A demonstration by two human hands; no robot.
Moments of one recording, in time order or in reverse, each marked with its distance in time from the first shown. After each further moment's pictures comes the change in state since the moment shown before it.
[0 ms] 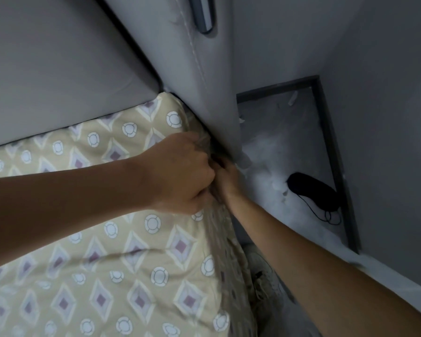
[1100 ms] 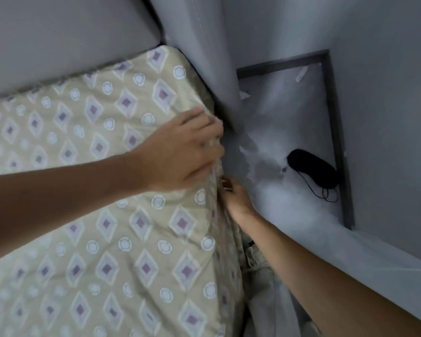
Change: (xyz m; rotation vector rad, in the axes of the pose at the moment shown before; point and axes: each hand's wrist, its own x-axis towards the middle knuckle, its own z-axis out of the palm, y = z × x) left_hand -0.028 0.075 0.009 0.010 -0.108 -0.203; right_hand -0.100 0.091 -0.046 -0.197 -0.138 0.124
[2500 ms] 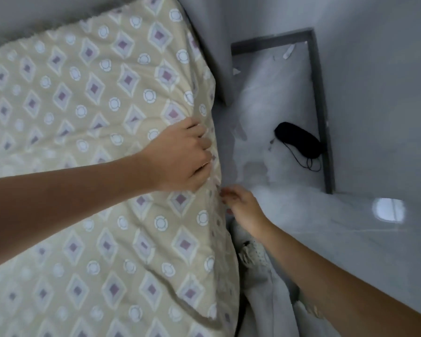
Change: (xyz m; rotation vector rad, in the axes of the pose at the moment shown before) left_hand -0.043 0.106 0.018 -0.055 -0.007 -0.049; right_hand -0.103 0.089 -0.029 0.019 -0.058 -0.002
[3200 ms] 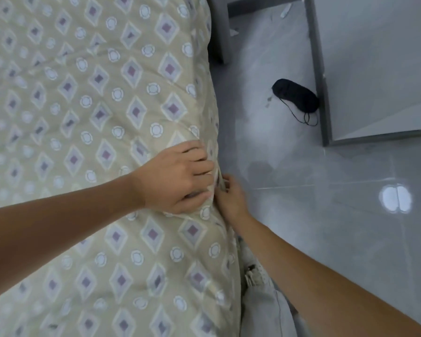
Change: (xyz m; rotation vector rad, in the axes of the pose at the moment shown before) left_hand -0.105 0.164 0.040 -0.162 0.125 0.155; right_hand -0.092 0.126 0.047 0.014 0.096 -0.053
